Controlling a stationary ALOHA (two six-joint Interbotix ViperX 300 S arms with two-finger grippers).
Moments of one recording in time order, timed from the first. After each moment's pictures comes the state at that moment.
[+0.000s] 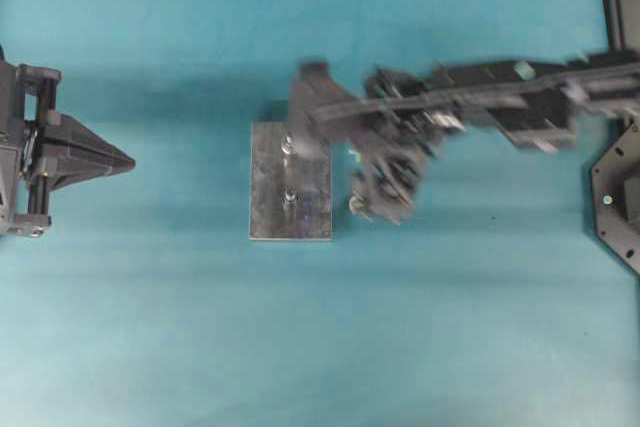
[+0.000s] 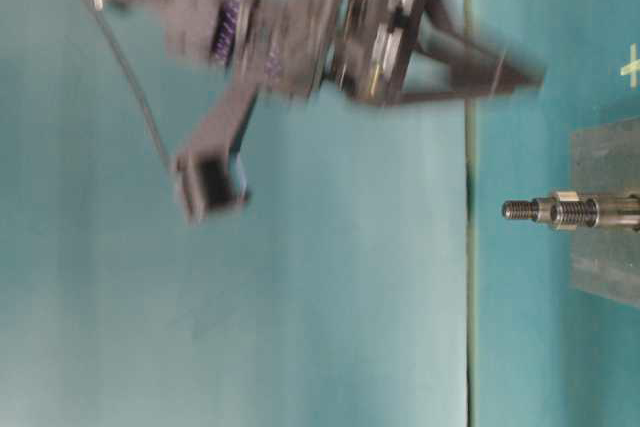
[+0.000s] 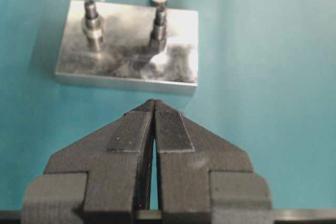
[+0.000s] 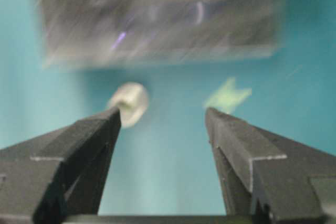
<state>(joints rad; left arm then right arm) 0.00 -0.80 1.09 0.01 0.17 -0.08 -0.06 0.04 0.47 0.08 0.73 -0.07</state>
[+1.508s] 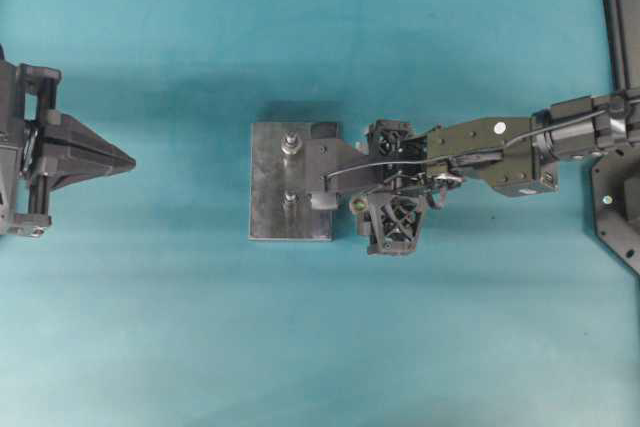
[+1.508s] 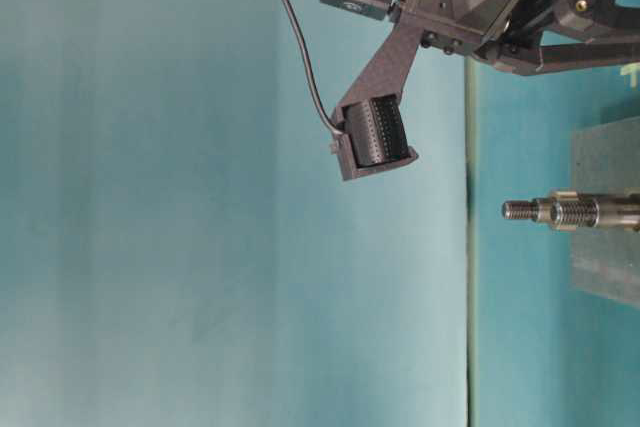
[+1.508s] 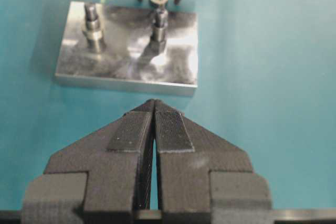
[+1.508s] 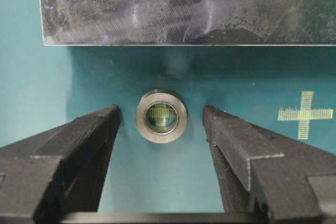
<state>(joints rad) 0.00 -0.80 1.09 0.01 0.17 -0.08 -0.01 0.18 0.58 0.08 0.45 -0.06</state>
